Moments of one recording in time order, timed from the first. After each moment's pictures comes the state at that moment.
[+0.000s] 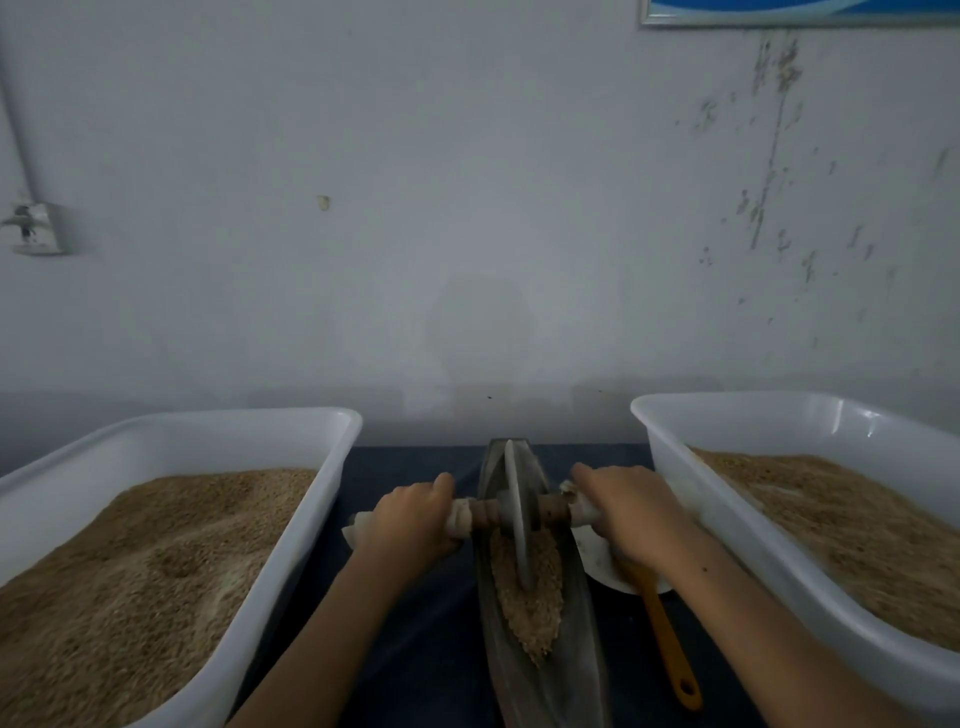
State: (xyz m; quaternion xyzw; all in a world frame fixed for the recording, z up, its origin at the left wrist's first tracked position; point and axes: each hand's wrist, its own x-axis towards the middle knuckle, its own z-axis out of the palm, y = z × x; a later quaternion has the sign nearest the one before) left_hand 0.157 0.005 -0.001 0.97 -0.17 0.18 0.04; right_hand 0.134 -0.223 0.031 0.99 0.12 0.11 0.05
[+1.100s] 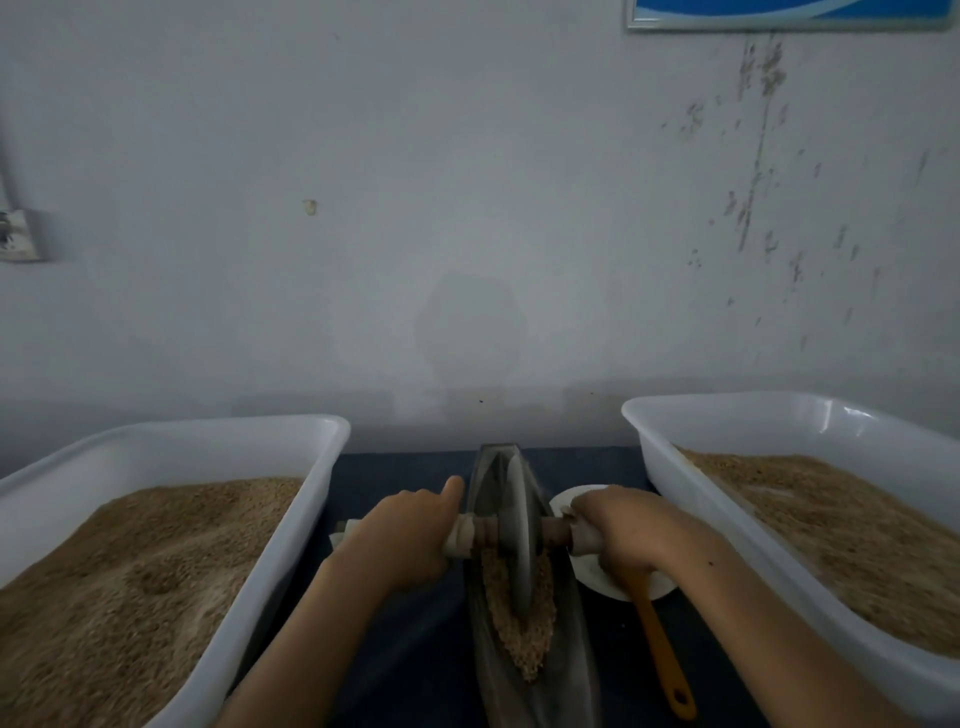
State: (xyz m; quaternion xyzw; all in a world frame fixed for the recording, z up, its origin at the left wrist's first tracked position) left_hand 0.150 -0.001 0.021 0.97 -0.22 0.06 0.02; right_hand 0.127 -0.220 0.056 0.99 0.07 -0.13 0.03
